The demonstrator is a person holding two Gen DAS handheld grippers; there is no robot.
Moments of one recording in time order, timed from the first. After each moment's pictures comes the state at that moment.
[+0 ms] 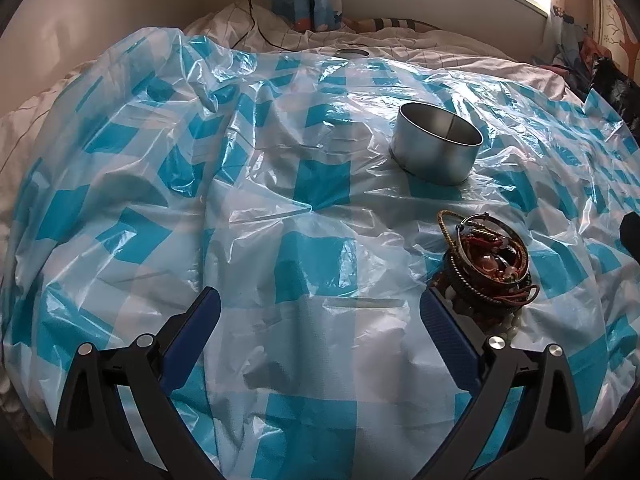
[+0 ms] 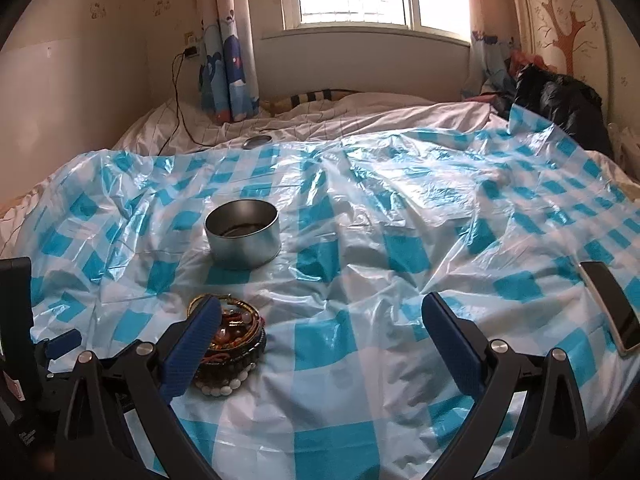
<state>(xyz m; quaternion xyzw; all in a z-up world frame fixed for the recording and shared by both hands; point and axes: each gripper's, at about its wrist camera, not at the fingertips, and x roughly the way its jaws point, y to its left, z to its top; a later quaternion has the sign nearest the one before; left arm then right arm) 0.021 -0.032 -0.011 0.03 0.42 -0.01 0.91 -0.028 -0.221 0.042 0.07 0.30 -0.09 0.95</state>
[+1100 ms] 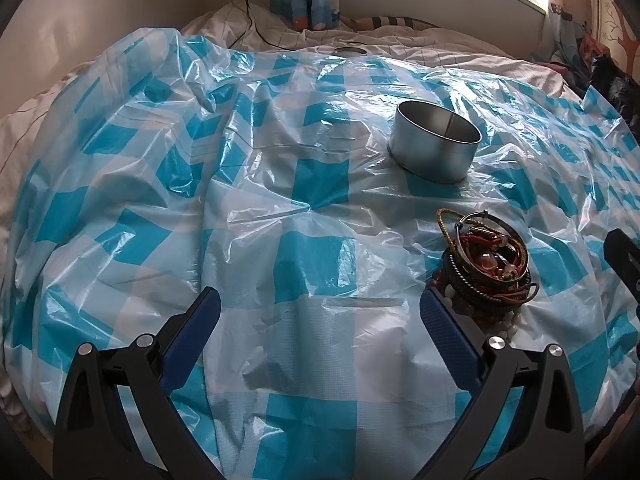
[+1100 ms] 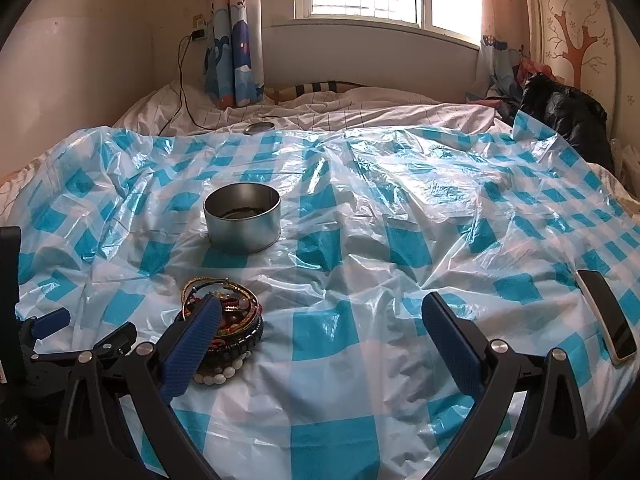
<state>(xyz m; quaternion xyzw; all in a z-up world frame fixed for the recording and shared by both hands) 0.022 -0.036 -0.010 0.03 0.42 -0.01 0.91 -0.024 -0.212 0.037 0.04 0.33 -0.09 0.94</state>
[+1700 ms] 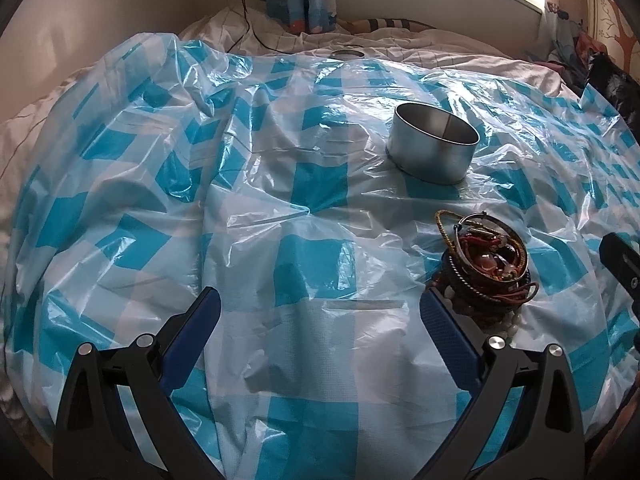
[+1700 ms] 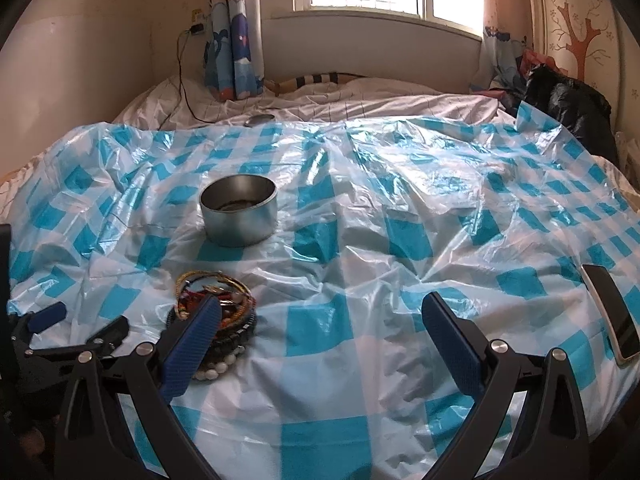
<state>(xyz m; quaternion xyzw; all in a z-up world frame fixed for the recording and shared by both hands) 0.023 -0.033 -0.010 0.03 0.42 -0.01 0.91 -0.023 -0.225 0.032 0.05 0.33 -0.09 0.94</state>
